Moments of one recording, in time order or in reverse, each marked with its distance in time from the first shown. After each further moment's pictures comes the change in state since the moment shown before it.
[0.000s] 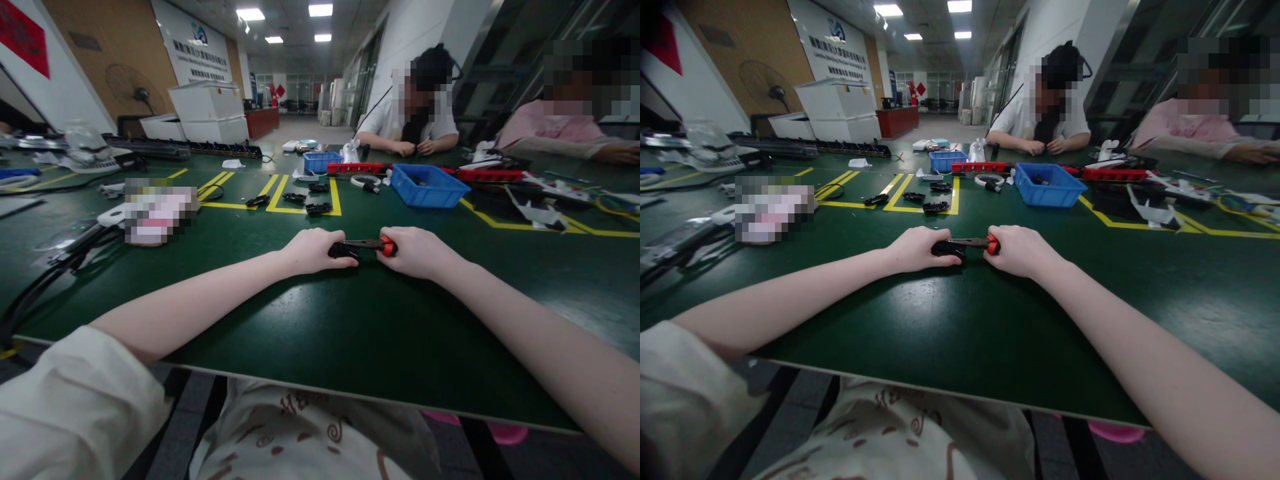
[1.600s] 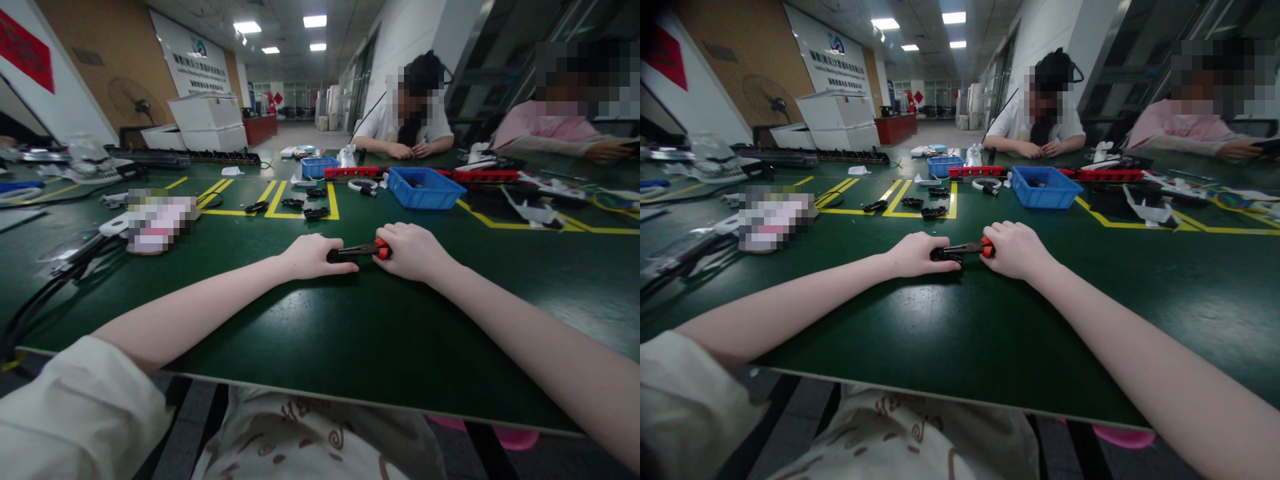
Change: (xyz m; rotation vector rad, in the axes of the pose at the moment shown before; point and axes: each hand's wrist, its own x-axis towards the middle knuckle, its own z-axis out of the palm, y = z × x) left_hand -0.001 0.001 -0.002 -0.049 -0.032 0.009; right_hand 0.001 0.002 0.009 -0.149 0.210 -0.144
